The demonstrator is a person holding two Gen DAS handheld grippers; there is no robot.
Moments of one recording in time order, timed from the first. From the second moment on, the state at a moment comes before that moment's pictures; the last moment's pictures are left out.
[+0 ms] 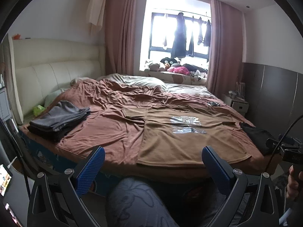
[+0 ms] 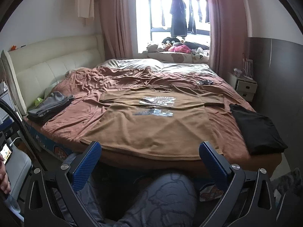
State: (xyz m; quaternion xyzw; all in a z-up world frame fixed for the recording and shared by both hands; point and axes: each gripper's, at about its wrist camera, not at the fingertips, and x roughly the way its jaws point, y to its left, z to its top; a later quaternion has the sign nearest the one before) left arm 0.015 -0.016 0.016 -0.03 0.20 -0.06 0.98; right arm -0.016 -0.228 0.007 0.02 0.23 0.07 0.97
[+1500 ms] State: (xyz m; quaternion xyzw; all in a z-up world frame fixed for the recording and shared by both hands) left arm 0.002 -0.006 0.023 -0.03 0.20 -0.07 0.98; right arm -0.019 -0.230 0.018 0.02 0.23 0.06 0.97
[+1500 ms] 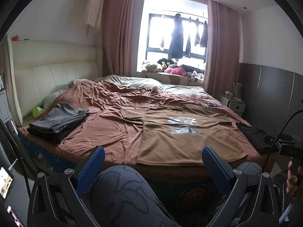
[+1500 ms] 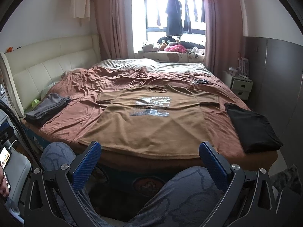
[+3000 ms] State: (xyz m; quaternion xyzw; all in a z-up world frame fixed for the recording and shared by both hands) left arm 0.120 0.046 0.013 -0.07 0.22 -0.06 0.97; right arm 0.117 -0.225 0.007 0.07 0.26 0.07 0.96
